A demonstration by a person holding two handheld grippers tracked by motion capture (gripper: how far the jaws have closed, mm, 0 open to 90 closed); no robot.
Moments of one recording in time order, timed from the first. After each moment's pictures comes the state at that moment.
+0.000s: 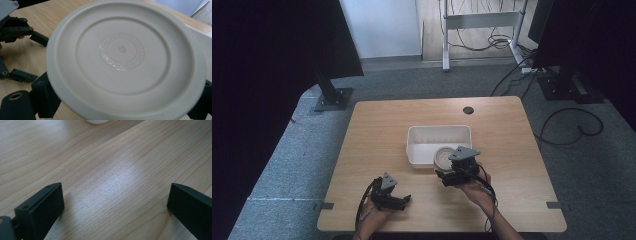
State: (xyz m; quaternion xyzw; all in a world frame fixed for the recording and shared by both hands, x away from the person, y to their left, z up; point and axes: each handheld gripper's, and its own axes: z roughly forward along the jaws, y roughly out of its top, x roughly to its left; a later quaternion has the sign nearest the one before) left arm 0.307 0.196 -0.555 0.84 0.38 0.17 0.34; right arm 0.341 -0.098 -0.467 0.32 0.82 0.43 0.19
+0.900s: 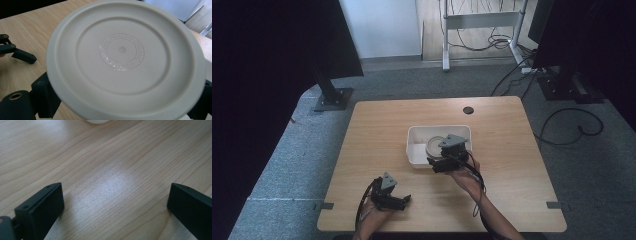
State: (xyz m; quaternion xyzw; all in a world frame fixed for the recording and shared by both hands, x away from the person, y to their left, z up) left arm 0.307 0.196 -0.555 0.84 0.38 0.16 0.34; right arm 0.380 -0.071 -0.462 0.32 0.82 0.43 0.20
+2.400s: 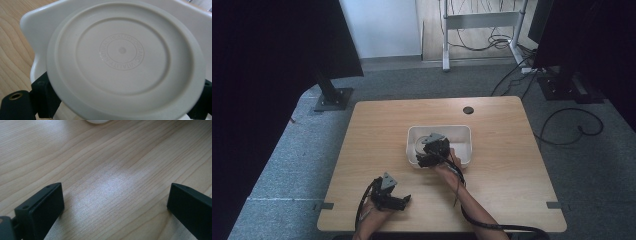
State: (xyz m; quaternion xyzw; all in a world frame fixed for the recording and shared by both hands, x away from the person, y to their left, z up) left arm 0.307 0.196 -0.555 0.84 0.38 0.16 0.34; right arm 0.428 -0.018 -0.518 0.35 0.83 0.38 0.20
